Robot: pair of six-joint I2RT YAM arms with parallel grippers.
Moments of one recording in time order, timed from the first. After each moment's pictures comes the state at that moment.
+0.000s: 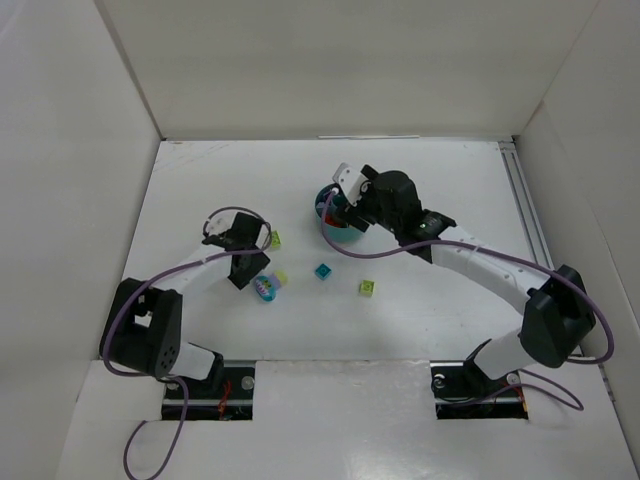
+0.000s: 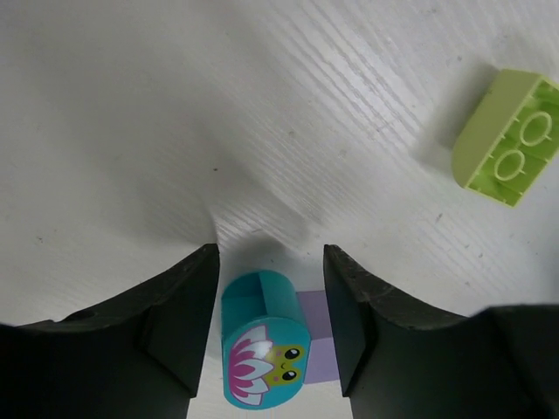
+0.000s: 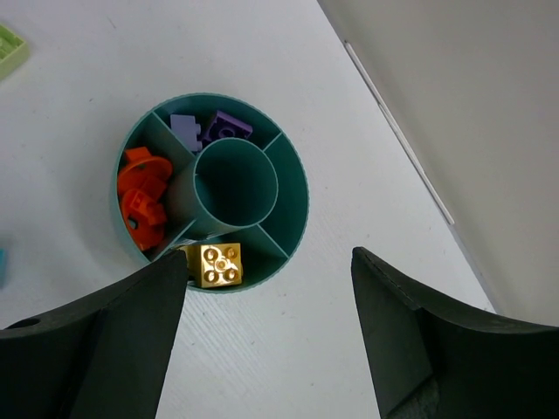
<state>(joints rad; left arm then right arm) -0.33 1.40 0.74 -0.53 -0.25 -1.10 0.69 1.49 1.14 -0.05 0.10 -0.56</state>
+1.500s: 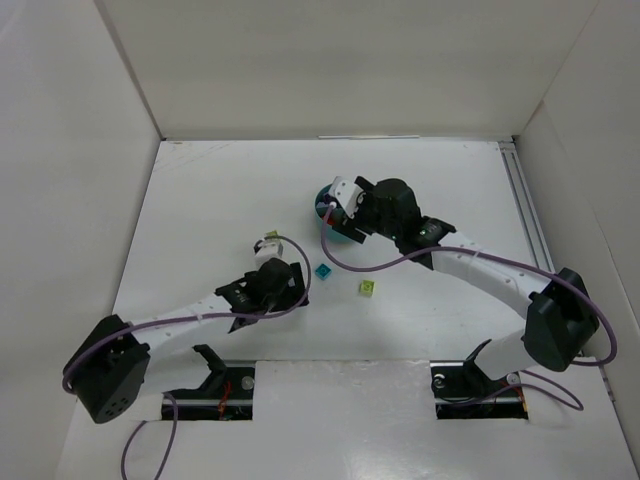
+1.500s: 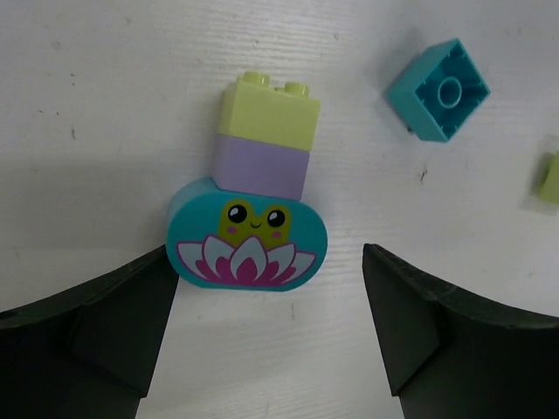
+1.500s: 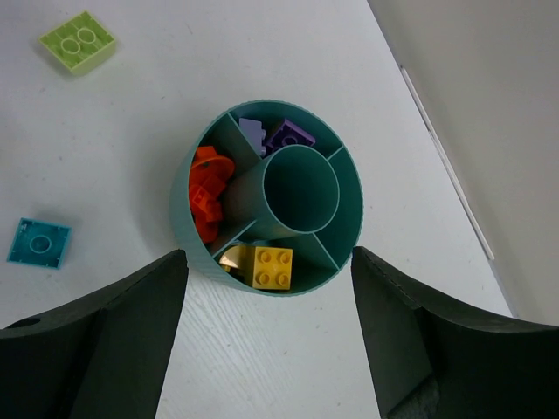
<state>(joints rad) -0.78 1.09 0.42 -0.21 -0.24 -0.81 0.71 1.45 1.08 -0.04 -0.02 -0.58</state>
